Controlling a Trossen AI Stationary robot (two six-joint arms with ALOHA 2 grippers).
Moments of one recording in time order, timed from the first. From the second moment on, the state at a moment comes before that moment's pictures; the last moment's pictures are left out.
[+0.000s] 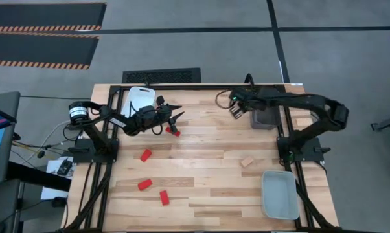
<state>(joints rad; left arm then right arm) 0.36 1.67 0.41 1.11 -0.14 0.24 -0.48 1.42 1.05 -0.91 0.44 0.46</state>
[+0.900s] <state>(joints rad) 0.36 1.67 0.41 1.11 -0.14 0.24 -0.75 1.49 0.78 -0.90 0.42 0.52</state>
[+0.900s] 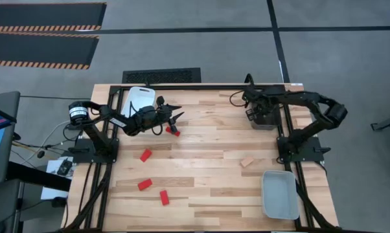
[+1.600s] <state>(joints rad) 0.36 1.67 0.41 1.10 -0.15 0.26 -0.66 1.35 0.78 -0.83 0.54 0.58</state>
